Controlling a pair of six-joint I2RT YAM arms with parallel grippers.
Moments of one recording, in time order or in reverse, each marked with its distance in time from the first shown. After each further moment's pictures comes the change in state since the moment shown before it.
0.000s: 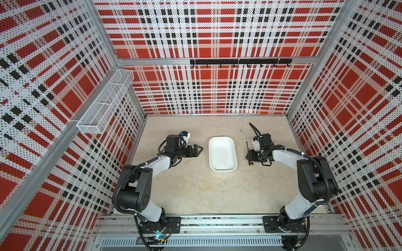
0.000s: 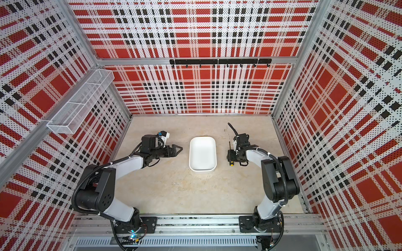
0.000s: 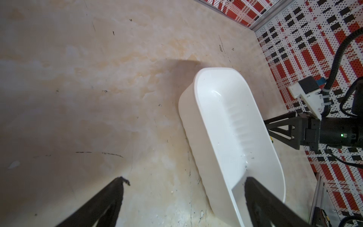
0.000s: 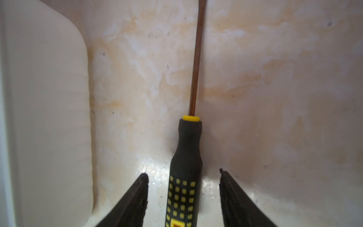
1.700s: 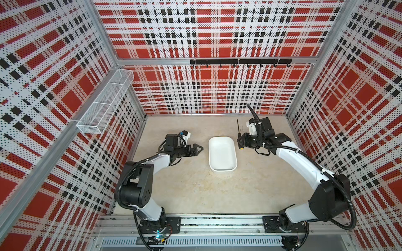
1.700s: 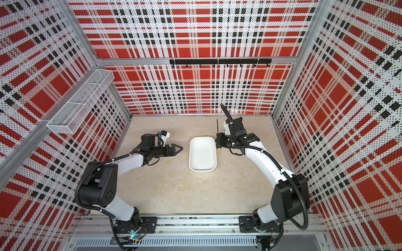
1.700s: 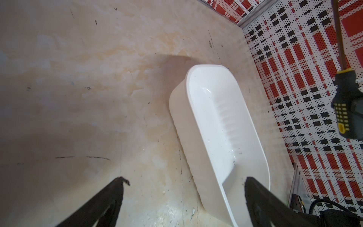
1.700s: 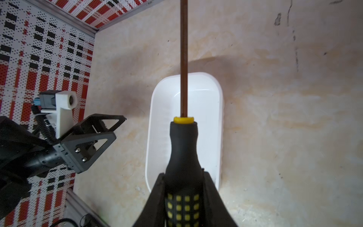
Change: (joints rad) left arm 0.032 0.045 0.032 0.003 0.121 -0.010; right arm 0.192 -0.199 0.325 -0.219 -0.081 0.341
